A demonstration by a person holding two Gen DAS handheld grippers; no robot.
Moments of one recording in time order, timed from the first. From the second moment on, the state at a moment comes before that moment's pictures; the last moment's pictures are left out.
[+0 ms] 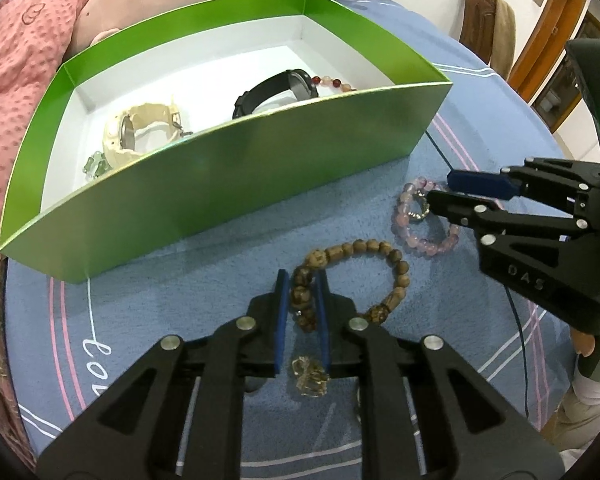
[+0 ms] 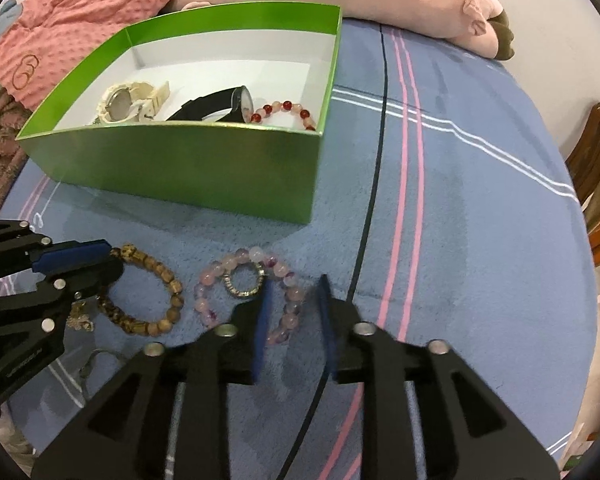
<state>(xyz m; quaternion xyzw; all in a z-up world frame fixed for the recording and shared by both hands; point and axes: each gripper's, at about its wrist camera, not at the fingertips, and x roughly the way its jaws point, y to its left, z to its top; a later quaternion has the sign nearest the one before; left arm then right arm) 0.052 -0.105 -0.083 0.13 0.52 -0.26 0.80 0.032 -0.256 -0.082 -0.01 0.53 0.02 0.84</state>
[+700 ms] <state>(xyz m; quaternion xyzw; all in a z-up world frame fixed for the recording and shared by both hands) 0.036 -0.108 -0.068 0.14 0.48 -0.26 0.83 0.021 -0.244 -0.072 -0.03 0.52 0.03 0.86</state>
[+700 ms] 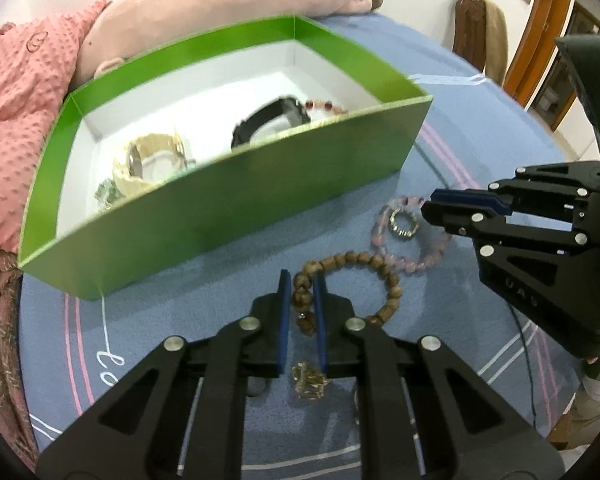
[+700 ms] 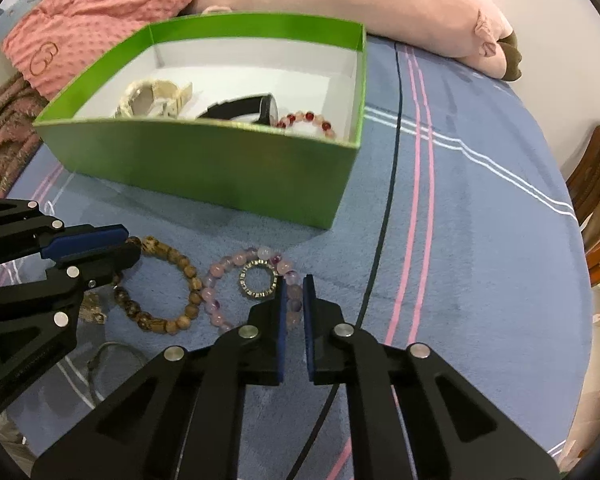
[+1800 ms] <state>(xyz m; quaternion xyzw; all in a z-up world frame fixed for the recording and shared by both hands) 0.032 -0.081 -0.027 0.09 0.42 -0.26 0.86 -0.008 -0.236 -0.013 -0.03 0.46 0.04 0.89</state>
